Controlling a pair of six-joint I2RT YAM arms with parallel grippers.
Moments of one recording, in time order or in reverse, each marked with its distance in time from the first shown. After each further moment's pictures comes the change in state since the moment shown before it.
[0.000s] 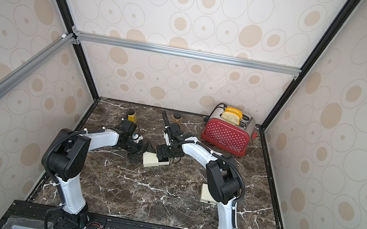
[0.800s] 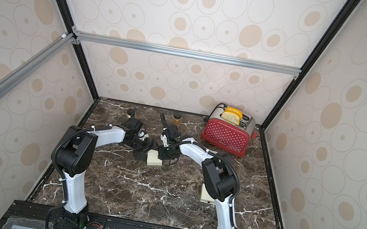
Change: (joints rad) left arm -0.038 0.087 0.119 -0.032 0.009 -0.004; right arm 0.012 0.048 0.006 0.056 -0.094 0.056
